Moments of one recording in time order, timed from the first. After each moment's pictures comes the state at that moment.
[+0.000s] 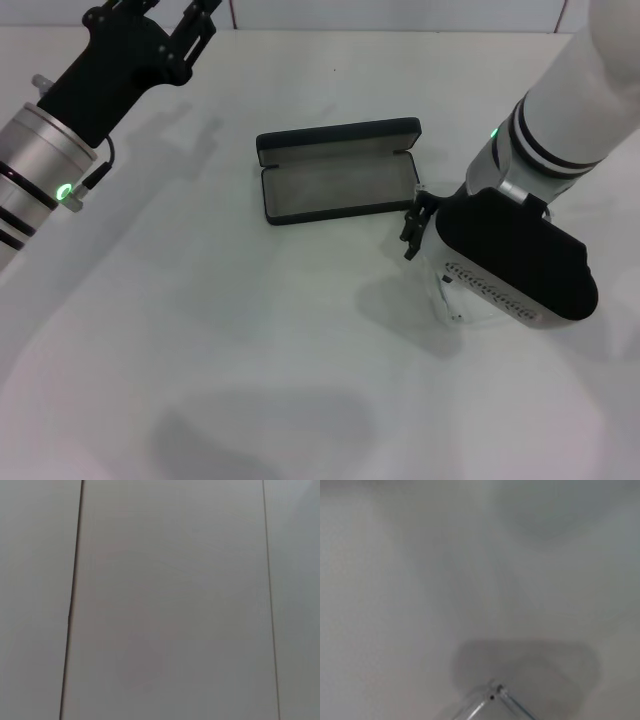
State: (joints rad) left arm -0.49 -2.09 1.13 0.32 0.73 1.32 -0.64; right arm 0.89 2.03 -1.89 -1.18 -2.48 -1.34 1.25
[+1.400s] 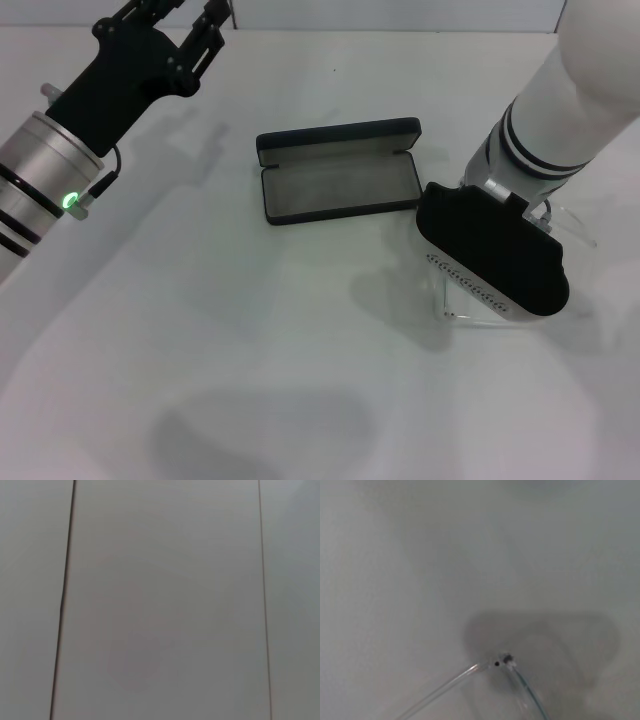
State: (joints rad) left arm -0.48 -2.10 1.15 0.31 0.73 1.32 -0.64; right arm 0.93 2.03 -1.95 -1.12 -2.54 -1.29 1.38
